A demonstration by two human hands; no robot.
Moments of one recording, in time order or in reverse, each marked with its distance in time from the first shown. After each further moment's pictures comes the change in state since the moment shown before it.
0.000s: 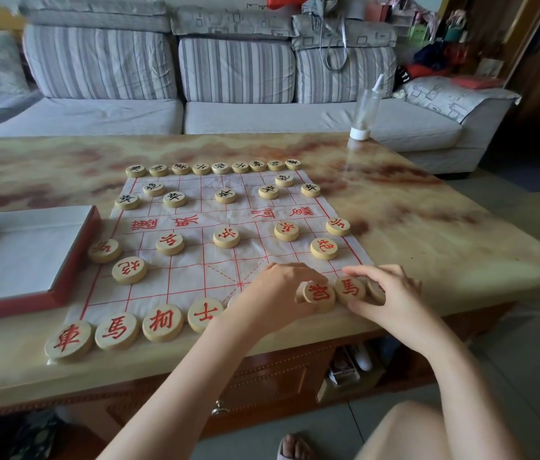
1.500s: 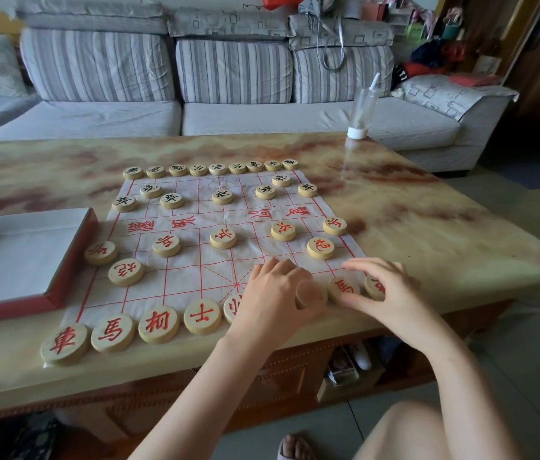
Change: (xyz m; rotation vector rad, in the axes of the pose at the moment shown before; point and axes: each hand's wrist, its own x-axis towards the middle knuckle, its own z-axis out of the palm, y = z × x) left_hand -0.008 0.006 0.018 0.179 0.248 -0.044; right_hand 0.006 0.011 -0.001 0.062 0.009 -0.085
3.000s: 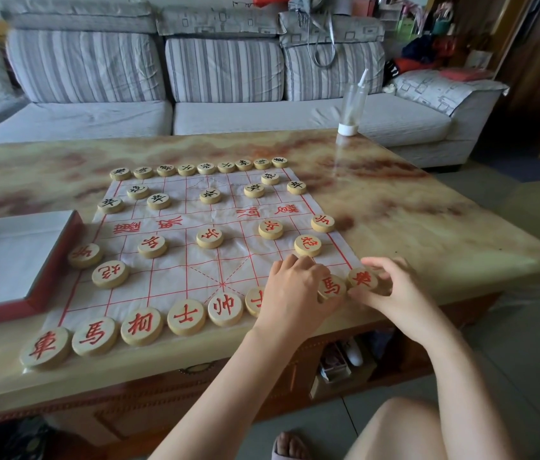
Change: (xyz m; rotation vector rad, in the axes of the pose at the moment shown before) left_hand 0.019 0.039 0.021 -0.021 0.046 0.023; right_hand 0.001 0.037 -0.005 0.105 0.098 0.185
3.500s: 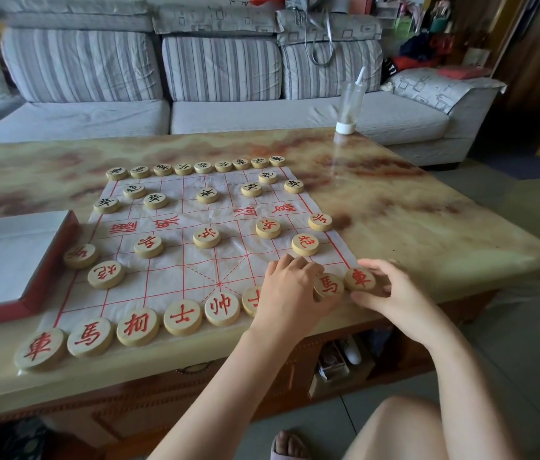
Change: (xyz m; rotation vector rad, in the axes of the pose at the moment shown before) left_hand 0.000 -0.002 0.001 -0.001 -0.068 -0.035; right_hand -0.003 -0.003 -0.004 0.077 -0.085 0.044
